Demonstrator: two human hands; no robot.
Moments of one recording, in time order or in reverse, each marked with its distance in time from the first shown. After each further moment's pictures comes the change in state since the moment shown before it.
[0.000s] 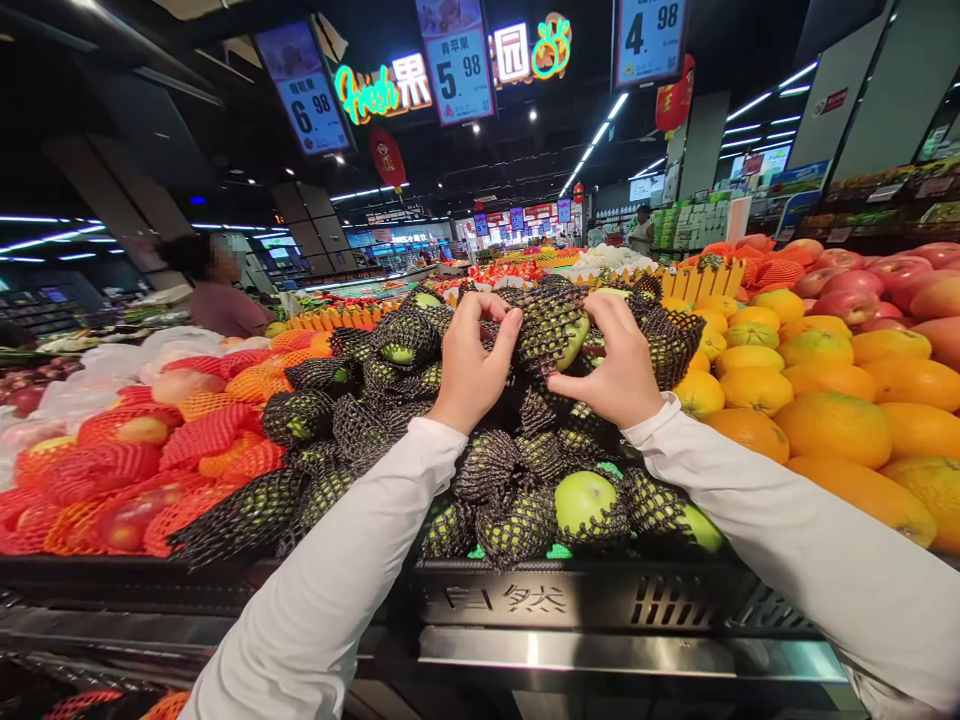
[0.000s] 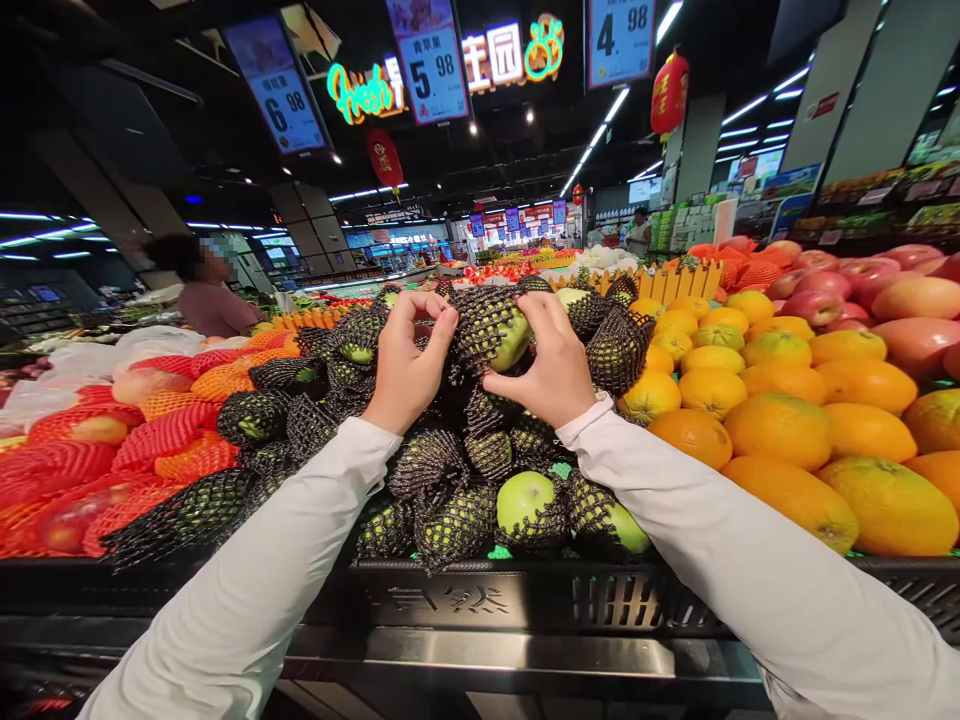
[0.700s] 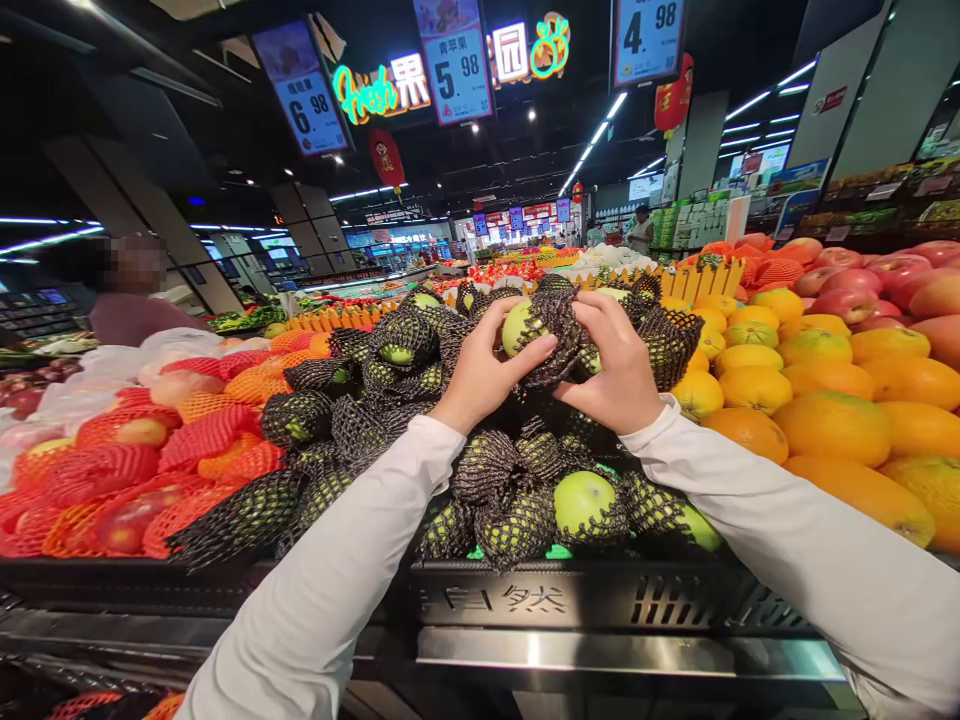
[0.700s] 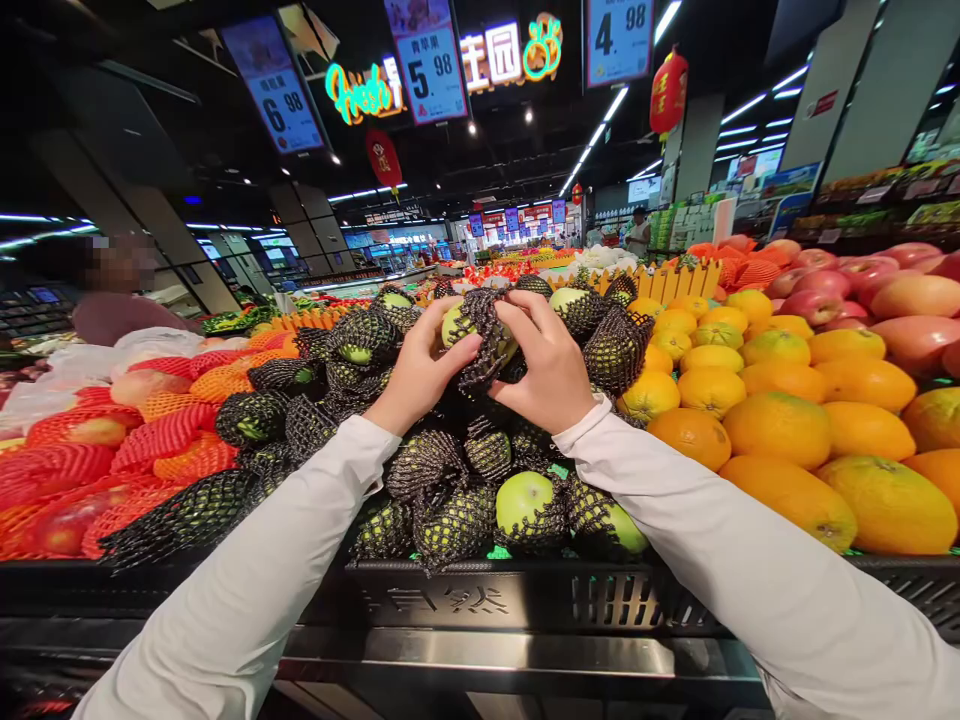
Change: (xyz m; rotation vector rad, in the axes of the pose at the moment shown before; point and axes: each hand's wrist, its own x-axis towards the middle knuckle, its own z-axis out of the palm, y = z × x) left_hand -0.005 0.002 0.006 -0.187 -0.266 -0.194; right_hand -0.001 -0.002 -0.004 -0.003 -0.042 -0.180
